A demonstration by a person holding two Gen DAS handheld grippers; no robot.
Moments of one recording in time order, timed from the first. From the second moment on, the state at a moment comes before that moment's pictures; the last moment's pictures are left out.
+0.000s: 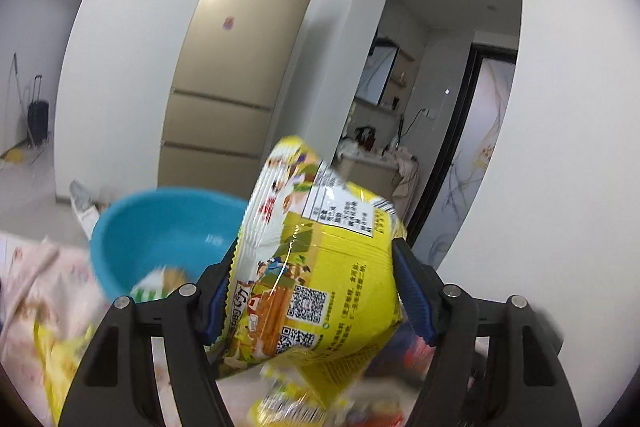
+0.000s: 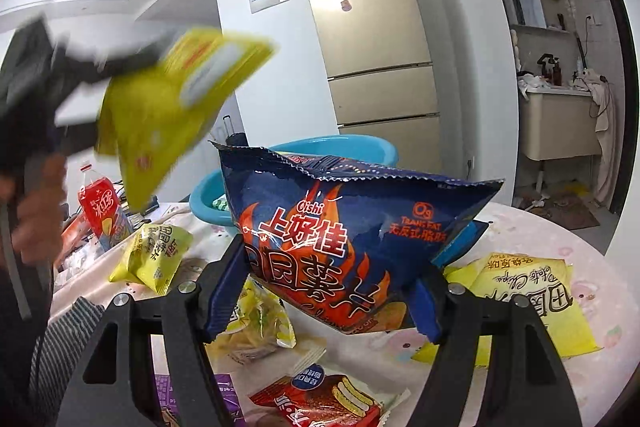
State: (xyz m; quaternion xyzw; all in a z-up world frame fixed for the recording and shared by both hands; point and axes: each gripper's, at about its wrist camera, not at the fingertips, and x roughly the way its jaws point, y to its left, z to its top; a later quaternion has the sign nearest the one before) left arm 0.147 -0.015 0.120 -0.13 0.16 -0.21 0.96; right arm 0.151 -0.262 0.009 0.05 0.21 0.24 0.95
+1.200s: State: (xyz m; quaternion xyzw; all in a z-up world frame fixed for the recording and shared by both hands) left arm 0.293 0.115 0.048 -0.26 0.26 -0.09 0.92; right arm 0.269 -0.183 0.108 0.07 0.22 0.23 0.95
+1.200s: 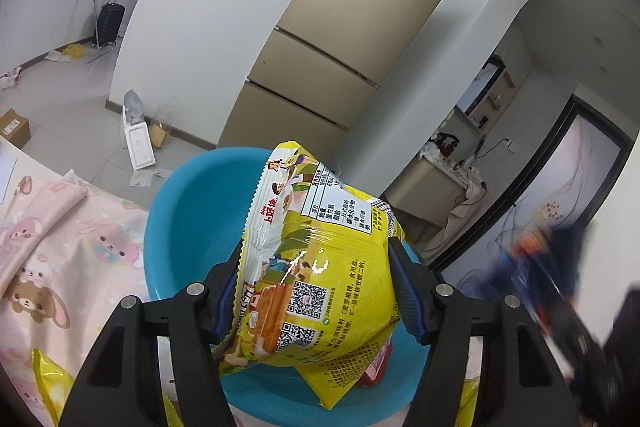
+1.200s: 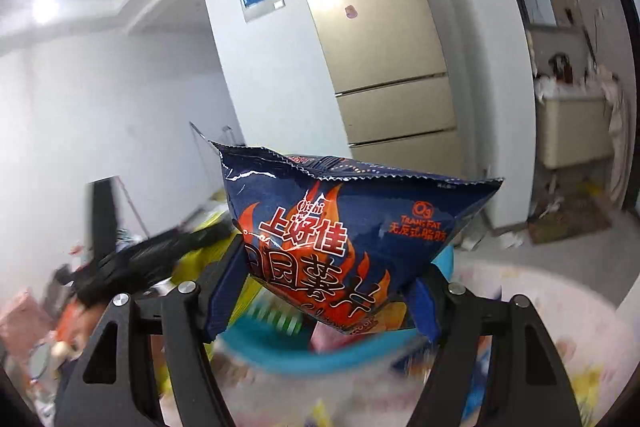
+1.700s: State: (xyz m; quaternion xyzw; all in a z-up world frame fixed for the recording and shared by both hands) left arm 0.290 0.087 0.057 -0.18 0.27 -0.09 0.94; right arm 0.357 -0.130 0.082 -0.02 0.31 0.17 0.94
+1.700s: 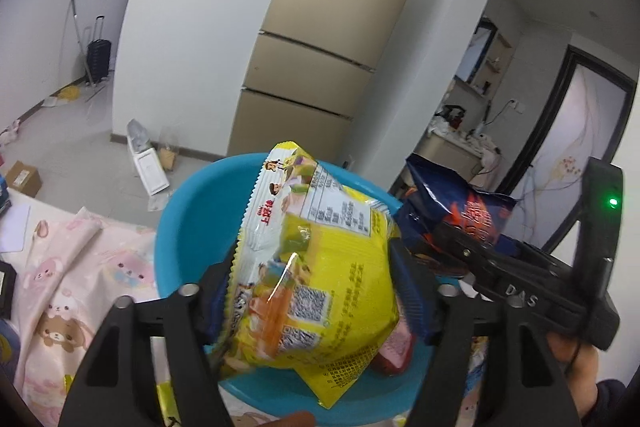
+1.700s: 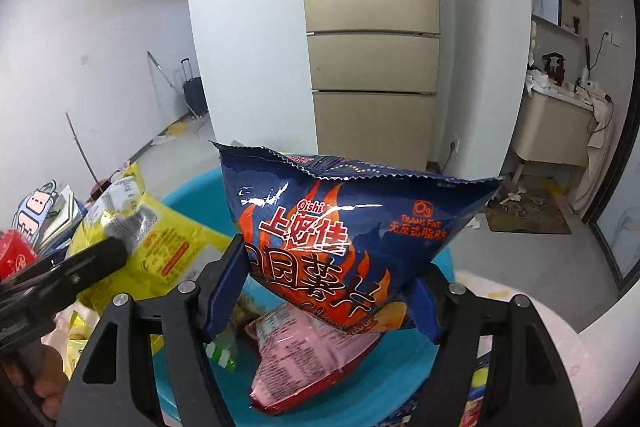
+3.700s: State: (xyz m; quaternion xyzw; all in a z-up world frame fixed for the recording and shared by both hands) left arm 0.165 0.115 -0.064 -0.12 0.39 0.08 0.91; right arm 0.134 -0.204 0.004 -0.04 0.20 0.22 0.96
